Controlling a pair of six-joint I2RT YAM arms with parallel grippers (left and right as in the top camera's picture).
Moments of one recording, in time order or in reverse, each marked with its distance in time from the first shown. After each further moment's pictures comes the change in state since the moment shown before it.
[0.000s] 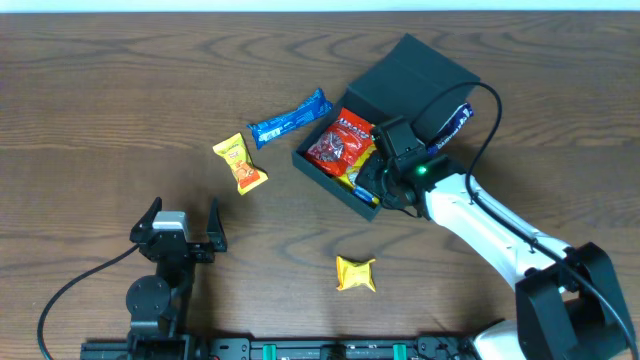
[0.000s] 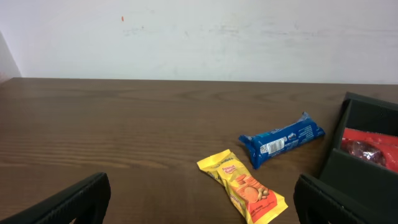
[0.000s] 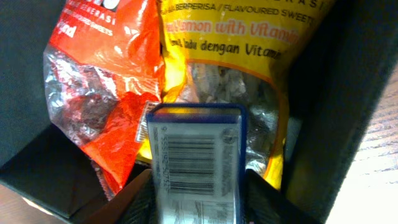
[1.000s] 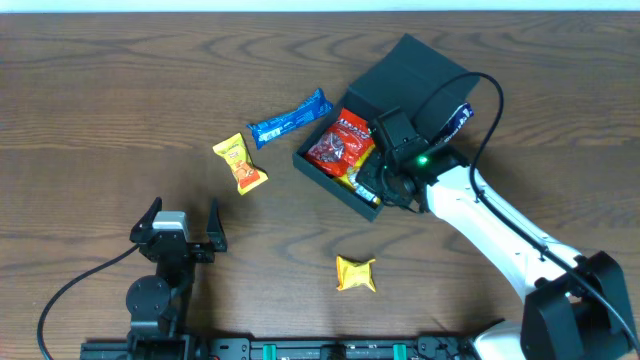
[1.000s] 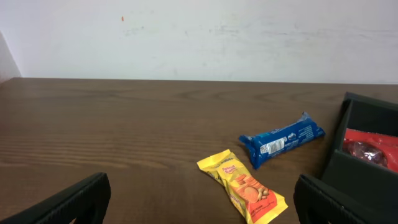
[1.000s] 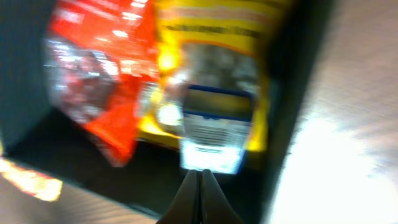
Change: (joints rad) left arm 0.000 0.000 0.000 0.000 0.000 0.000; right arm 0.019 -0.016 0.114 -0.241 0.037 0.010
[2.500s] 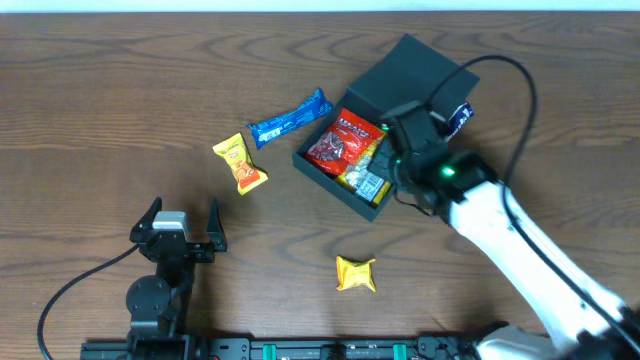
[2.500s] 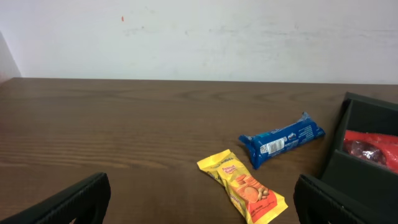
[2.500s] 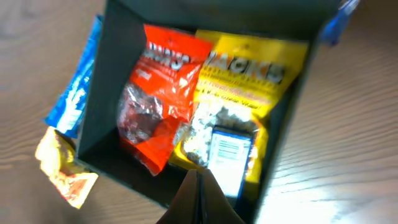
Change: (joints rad) left arm 0.000 0.000 0.000 0.000 0.000 0.000; right arm -0.018 -0.179 0.009 0.044 0.130 -0.161
